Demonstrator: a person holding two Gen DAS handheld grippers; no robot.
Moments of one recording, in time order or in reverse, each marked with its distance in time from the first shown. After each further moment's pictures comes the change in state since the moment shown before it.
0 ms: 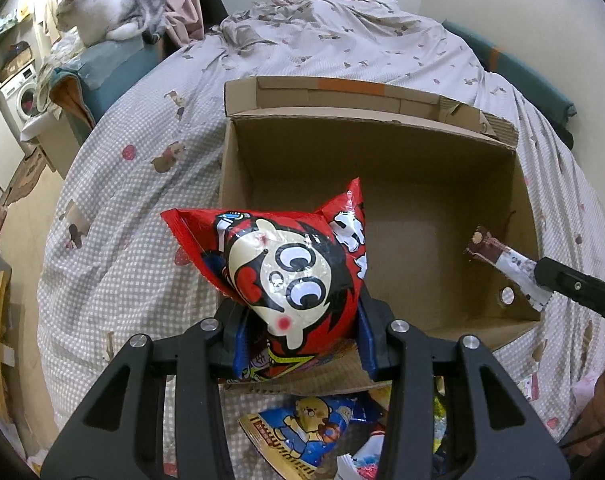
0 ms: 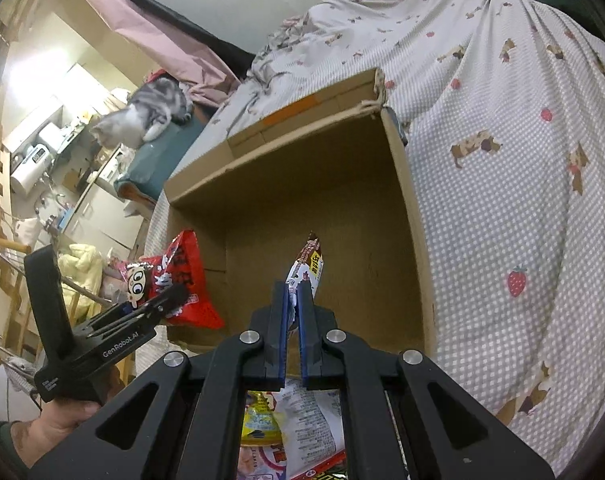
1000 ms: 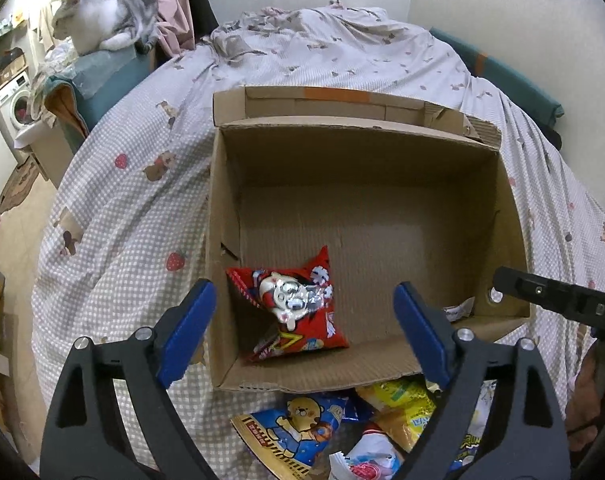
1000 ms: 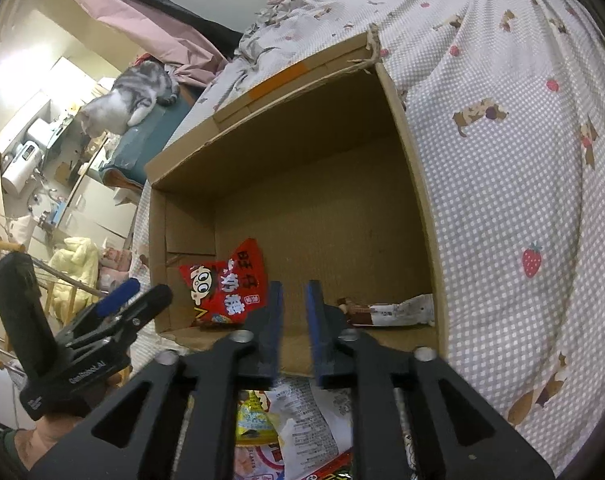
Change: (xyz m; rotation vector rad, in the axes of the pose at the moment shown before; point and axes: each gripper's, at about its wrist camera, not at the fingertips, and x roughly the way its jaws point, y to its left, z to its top) left arm -0.009 -0.003 -0.005 0.018 -0.038 -0.032; right arm 0.018 -0.003 -0.001 0.028 0.064 -0.013
